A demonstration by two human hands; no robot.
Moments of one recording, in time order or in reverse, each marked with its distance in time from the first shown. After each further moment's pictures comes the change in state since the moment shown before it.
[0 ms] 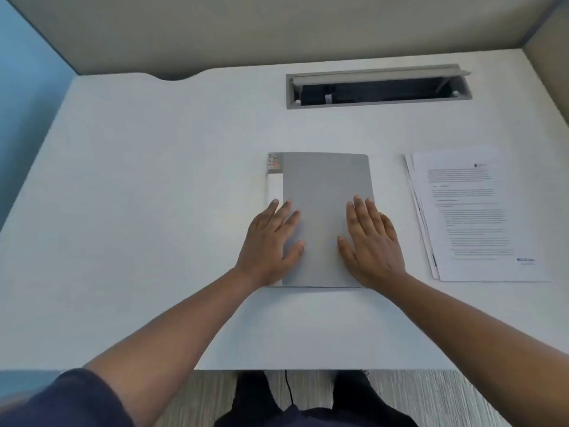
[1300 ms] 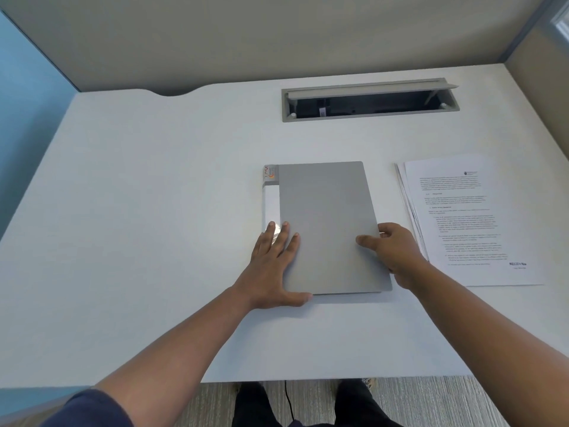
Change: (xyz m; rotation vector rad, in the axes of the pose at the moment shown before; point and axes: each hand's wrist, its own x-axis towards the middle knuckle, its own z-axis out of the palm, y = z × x) left_hand -0.019 -0.002 0.004 0.030 -0.359 0.023; right_hand 0.013 0.024 -0.039 1.092 -0.103 0.793
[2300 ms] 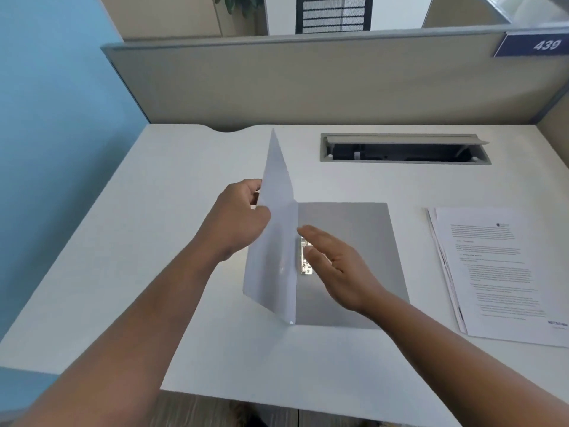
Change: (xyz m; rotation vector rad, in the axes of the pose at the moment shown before) left_hand -0.056 0.005 -0.212 -0.754 0.463 -0.373; right_hand -0.098 -0.077 0.098 -0.404 -0.427 -0.809
